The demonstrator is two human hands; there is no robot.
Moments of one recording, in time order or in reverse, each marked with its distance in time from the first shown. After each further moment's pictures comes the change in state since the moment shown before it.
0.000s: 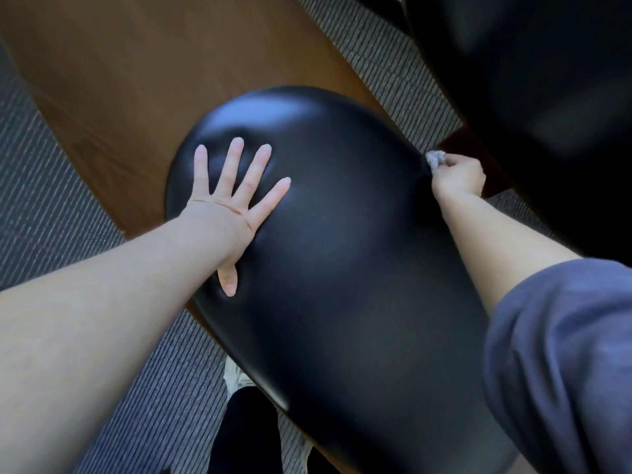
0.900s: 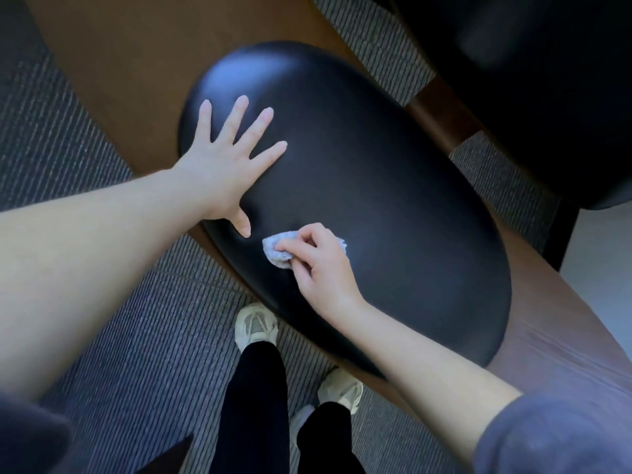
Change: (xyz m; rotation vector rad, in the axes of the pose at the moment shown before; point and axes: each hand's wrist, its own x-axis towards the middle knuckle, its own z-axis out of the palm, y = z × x) left_hand -0.005 -0.014 0.042 0.091 0.514 0.160; right_hand -0.284 0.049 0.044 0.056 -0.319 -0.807
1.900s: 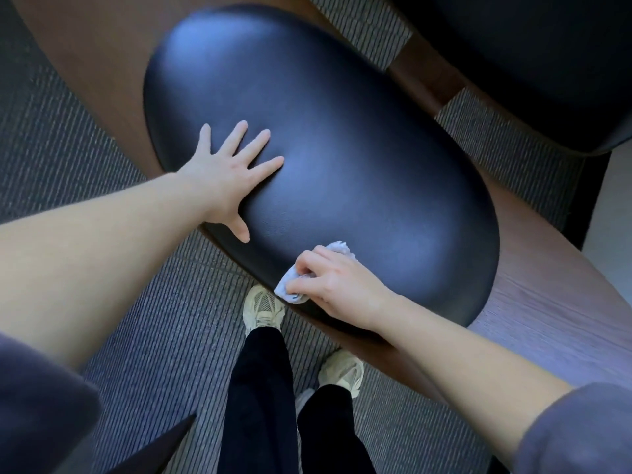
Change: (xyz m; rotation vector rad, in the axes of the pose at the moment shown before) left_hand -0.024 0.083 -0.006 0.009 -0.129 0.003; right_hand -0.081 0.059 -0.048 -0.255 -0.323 -0.531
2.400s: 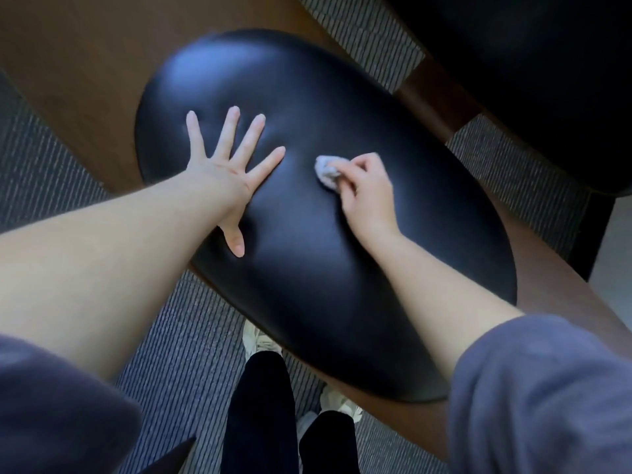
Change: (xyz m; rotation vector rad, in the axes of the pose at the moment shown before) left_hand 0.048 -0.032 -0.033 -0.003 -0.265 -0.122; right_hand 0.103 0.117 -0.034 0.178 0.525 0.677
